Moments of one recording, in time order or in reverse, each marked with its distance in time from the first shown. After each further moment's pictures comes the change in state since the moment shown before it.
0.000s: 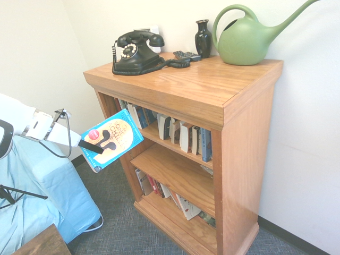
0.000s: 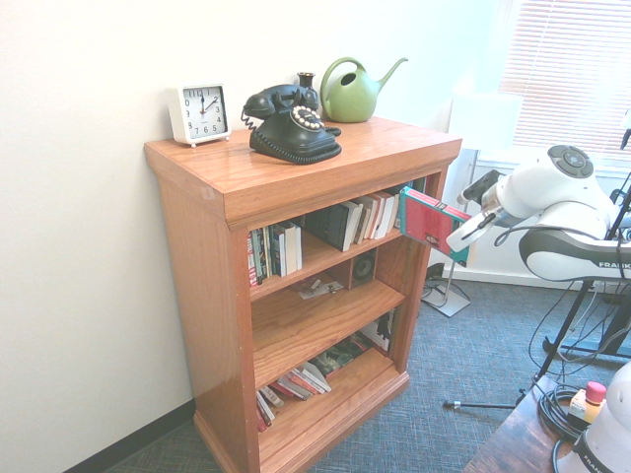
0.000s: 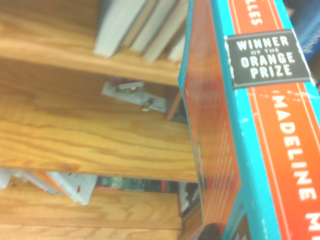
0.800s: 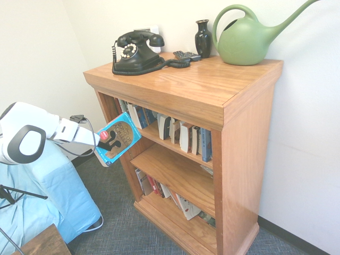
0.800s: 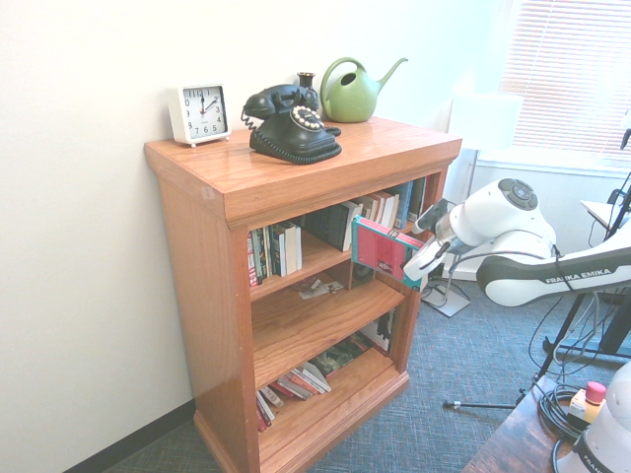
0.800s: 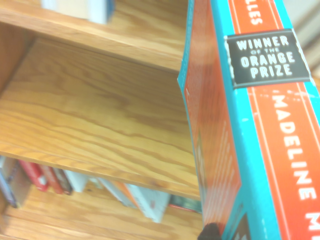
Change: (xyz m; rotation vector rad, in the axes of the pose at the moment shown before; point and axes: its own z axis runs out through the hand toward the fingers) arm -0.047 -0.070 0.073 0.154 -0.092 -0.095
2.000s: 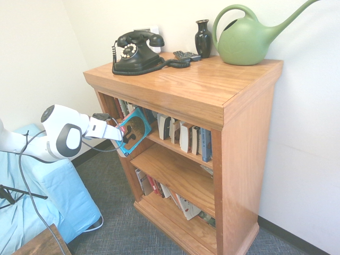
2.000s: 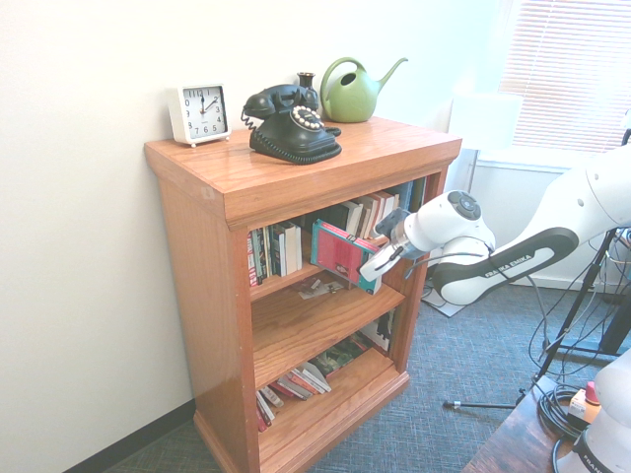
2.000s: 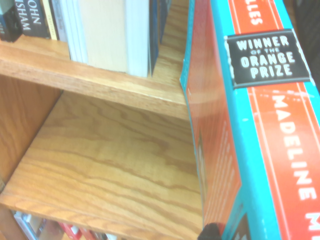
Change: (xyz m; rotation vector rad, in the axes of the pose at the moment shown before) arm 0.020 -0.050 0.088 0.128 -0.023 0.018
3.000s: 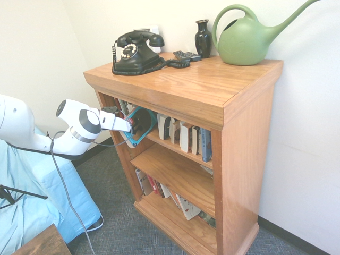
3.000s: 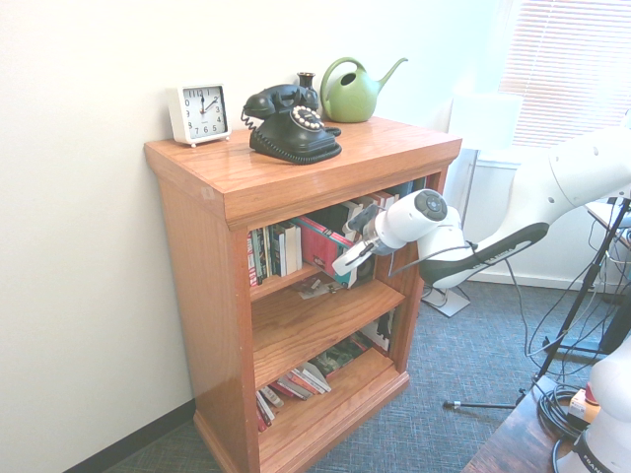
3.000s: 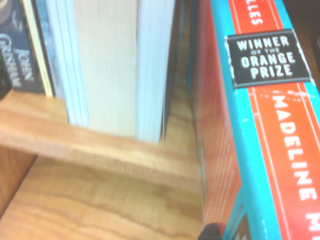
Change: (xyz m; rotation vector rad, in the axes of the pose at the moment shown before) arm 0.019 -0.045 0.044 0.008 0.064 -0.004
